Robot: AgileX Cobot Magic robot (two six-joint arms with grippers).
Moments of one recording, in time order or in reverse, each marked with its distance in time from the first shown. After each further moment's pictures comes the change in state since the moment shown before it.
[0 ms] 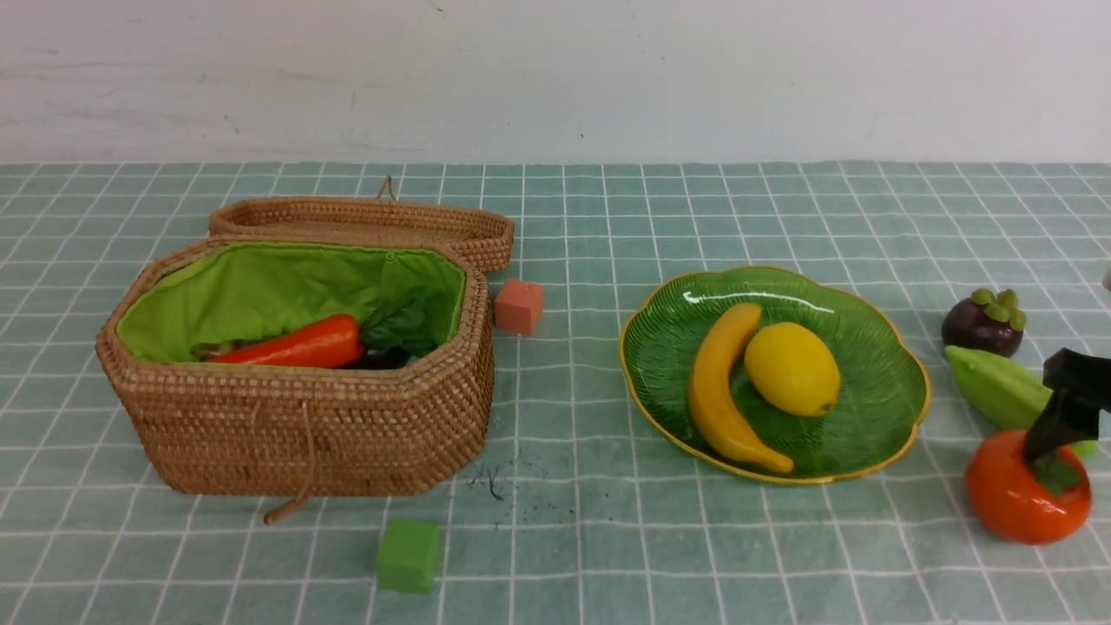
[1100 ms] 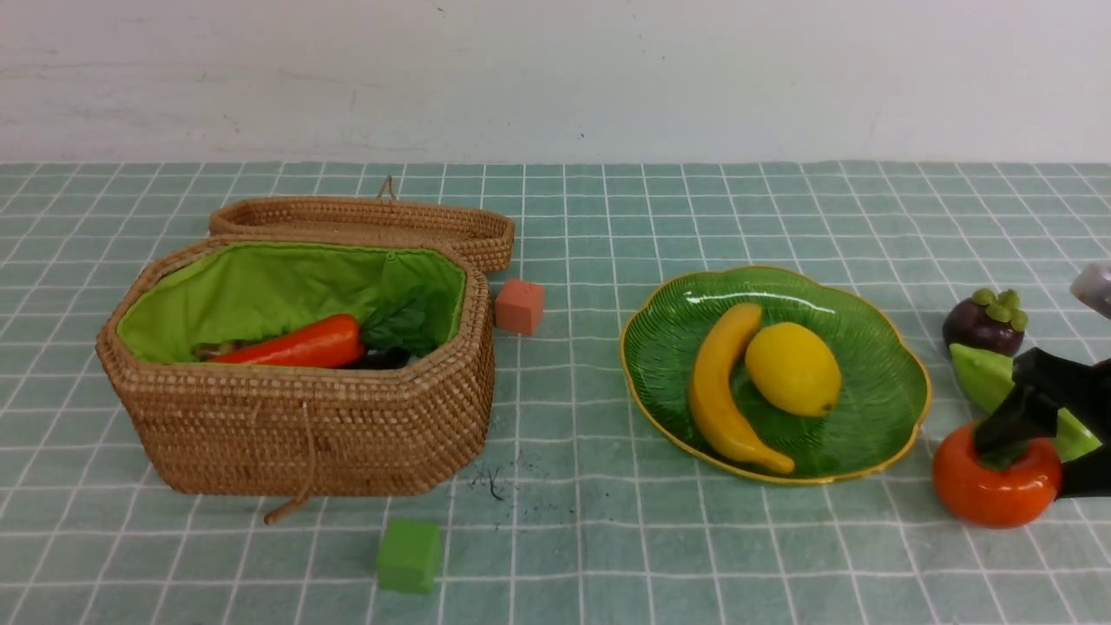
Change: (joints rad) right arm -0.032 0.102 -0.009 0.289 -0.003 -0.250; left arm 0.000 0.000 0.000 0.000 0.000 0.000
